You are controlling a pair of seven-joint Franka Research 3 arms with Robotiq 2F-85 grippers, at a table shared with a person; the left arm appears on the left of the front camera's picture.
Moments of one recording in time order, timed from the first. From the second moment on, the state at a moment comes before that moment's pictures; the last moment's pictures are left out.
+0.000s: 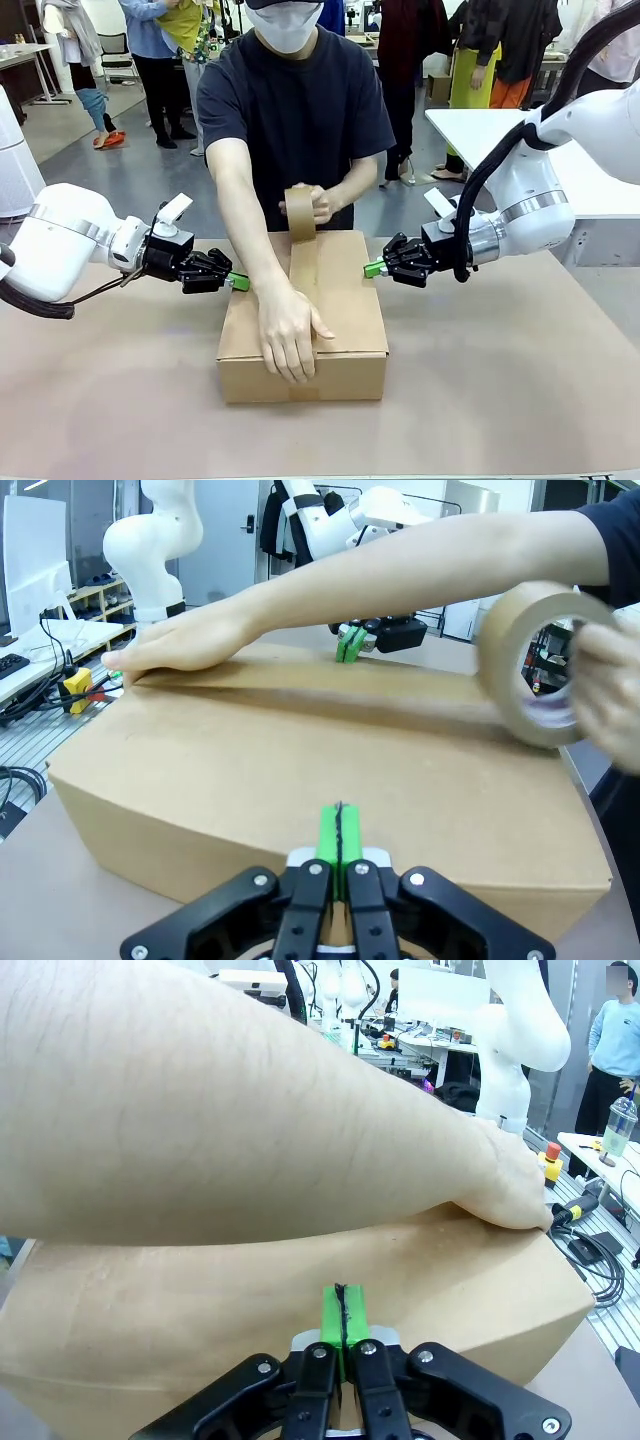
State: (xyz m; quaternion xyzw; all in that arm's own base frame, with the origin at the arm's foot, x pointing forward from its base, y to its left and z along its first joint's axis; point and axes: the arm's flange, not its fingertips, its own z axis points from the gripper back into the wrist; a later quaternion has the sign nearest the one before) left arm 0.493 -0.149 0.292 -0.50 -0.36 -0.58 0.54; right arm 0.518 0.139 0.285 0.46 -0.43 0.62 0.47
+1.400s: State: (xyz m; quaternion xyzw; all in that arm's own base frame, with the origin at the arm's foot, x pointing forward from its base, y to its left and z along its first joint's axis) left arm 0.493 -0.149 0.292 -0.50 -0.36 -0.58 0.54; right arm 0.518 0.139 0.285 0.46 -0.43 0.62 0.47
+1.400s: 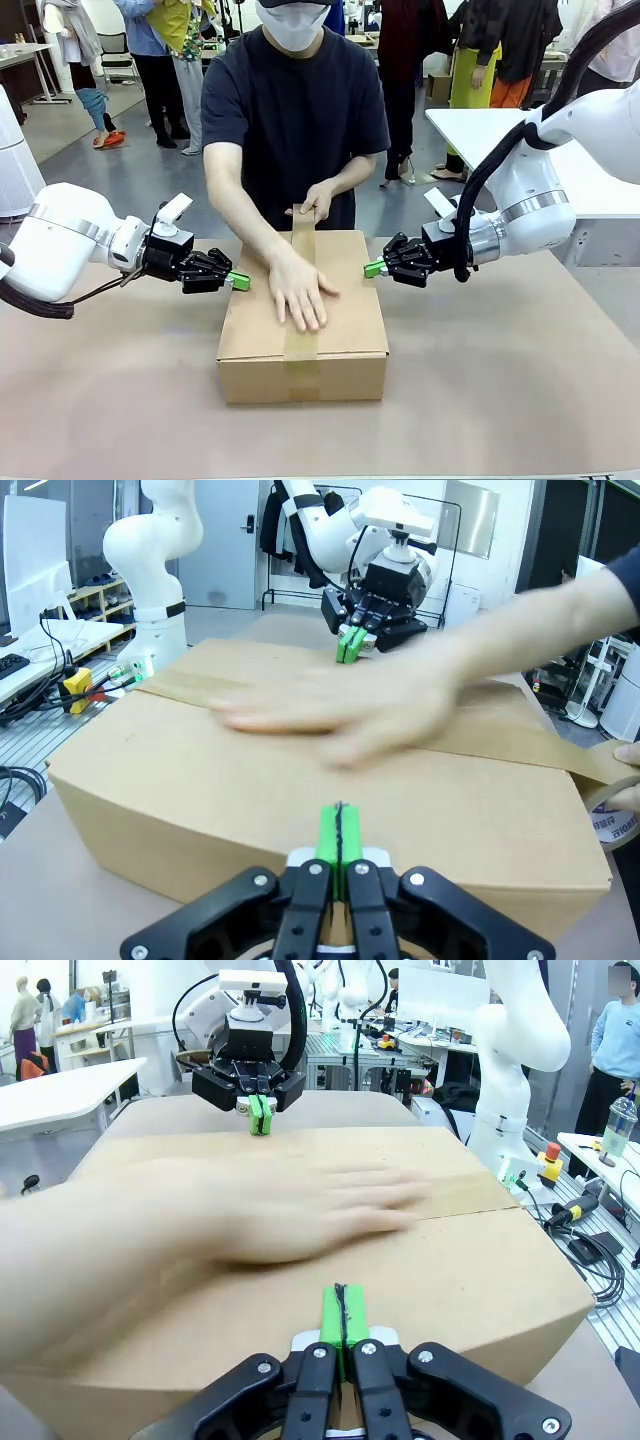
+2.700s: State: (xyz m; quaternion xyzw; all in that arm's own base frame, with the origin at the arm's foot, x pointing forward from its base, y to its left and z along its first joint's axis) left arm 0.493 -0.149 0.292 -0.50 -0.36 -0.58 0.54; right arm 0.518 0.139 0.285 0.46 -0.43 0.62 0.47
